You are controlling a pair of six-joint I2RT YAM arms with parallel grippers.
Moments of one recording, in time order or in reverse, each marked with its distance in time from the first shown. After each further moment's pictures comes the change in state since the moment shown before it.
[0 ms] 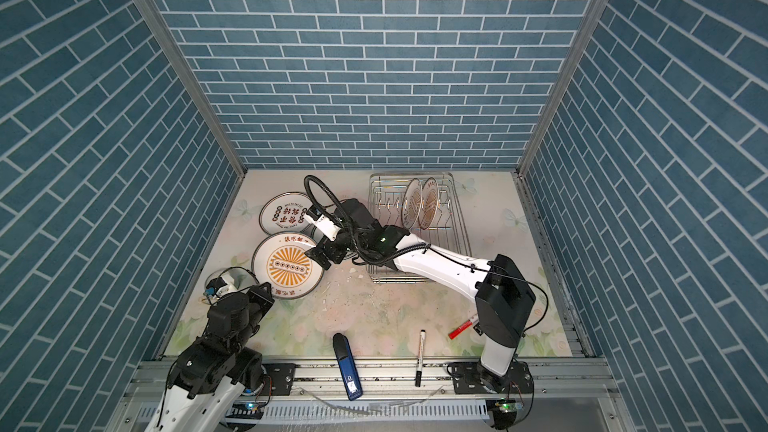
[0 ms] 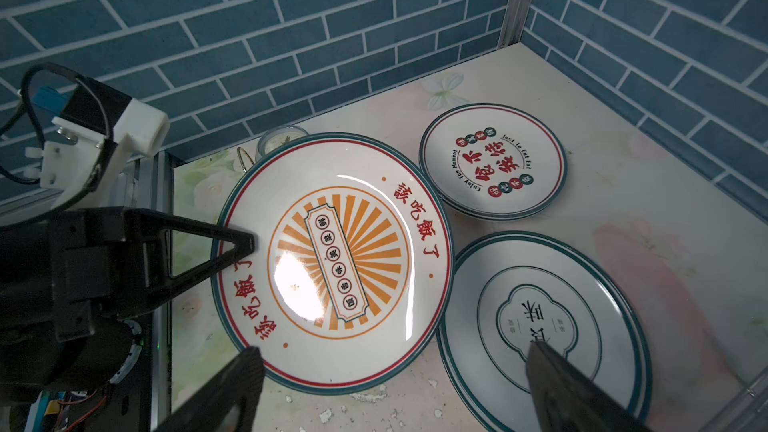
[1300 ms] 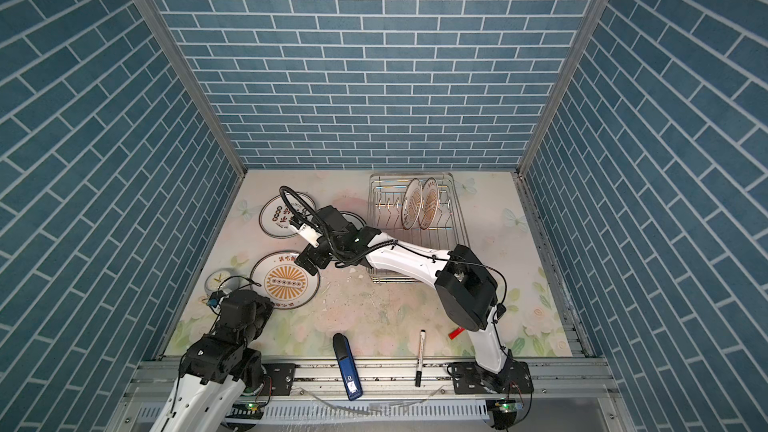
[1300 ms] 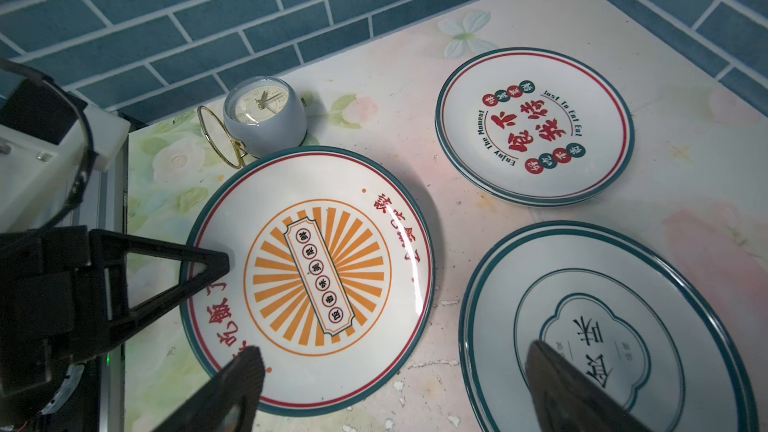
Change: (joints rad) left arm 0.121 0.114 -0.062 -0.045 0.070 -0.163; right arm 0.033 0.240 0.188 -0.062 0.035 0.000
